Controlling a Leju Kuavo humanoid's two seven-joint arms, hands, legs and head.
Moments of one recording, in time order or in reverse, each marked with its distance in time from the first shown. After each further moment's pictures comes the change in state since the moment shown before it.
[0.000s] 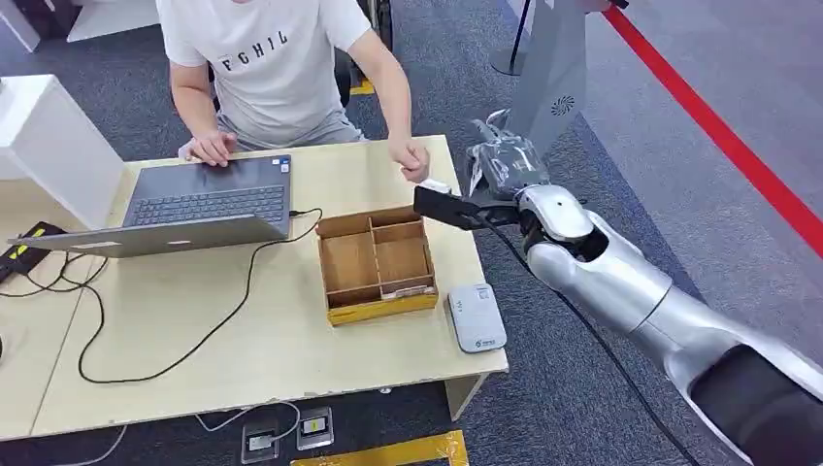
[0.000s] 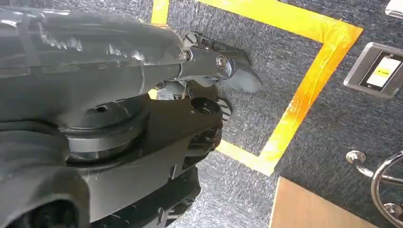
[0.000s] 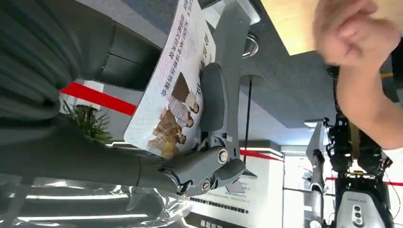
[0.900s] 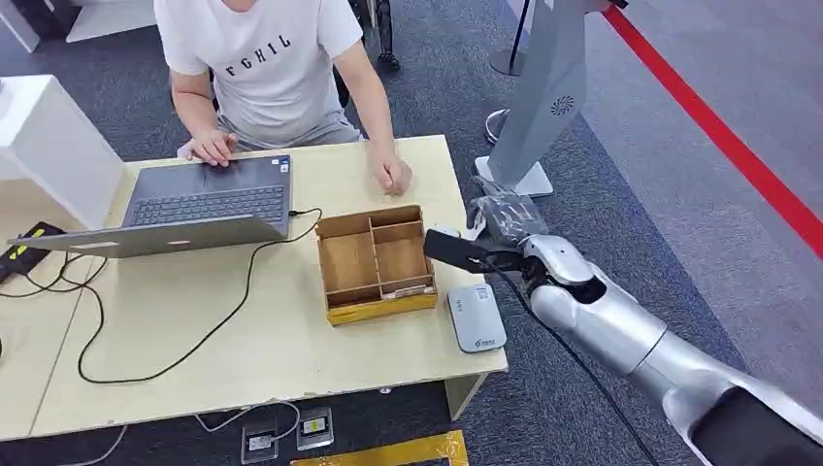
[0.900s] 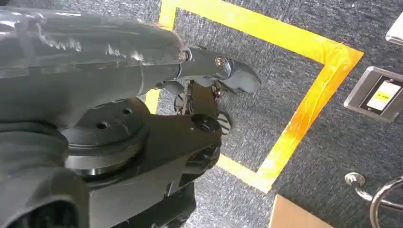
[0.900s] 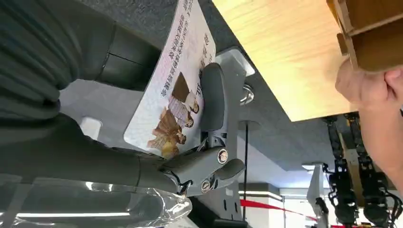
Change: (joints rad) left arm -0.001 0.003 0.000 0.004 0.018 0.068 0.000; right arm 0.190 -0.002 -0.058 0.010 -0.061 -0.057 -0.067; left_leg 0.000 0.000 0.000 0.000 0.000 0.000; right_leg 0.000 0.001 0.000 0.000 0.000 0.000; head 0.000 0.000
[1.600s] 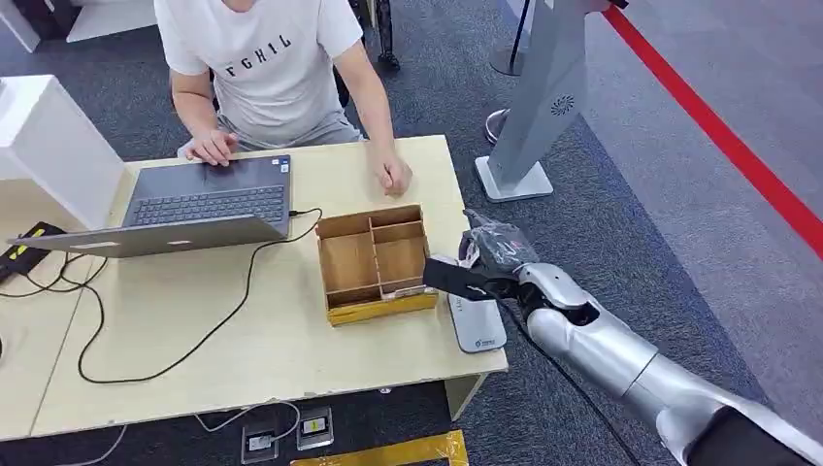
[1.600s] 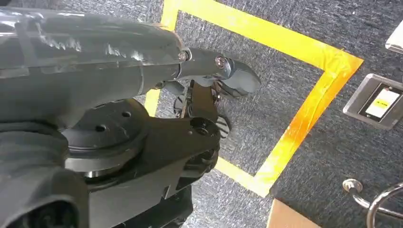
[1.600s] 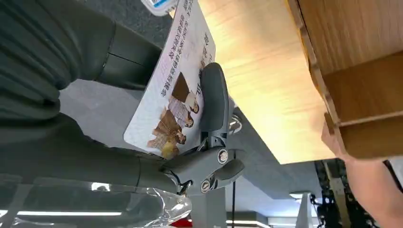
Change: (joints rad) left arm -0.002 0.000 0.000 -0.001 0.014 0.024 0.000; right arm 0.091 0.025 -0.002 0.048 -0.051 -0.031 -0.091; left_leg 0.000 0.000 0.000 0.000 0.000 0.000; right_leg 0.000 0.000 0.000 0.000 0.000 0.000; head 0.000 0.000
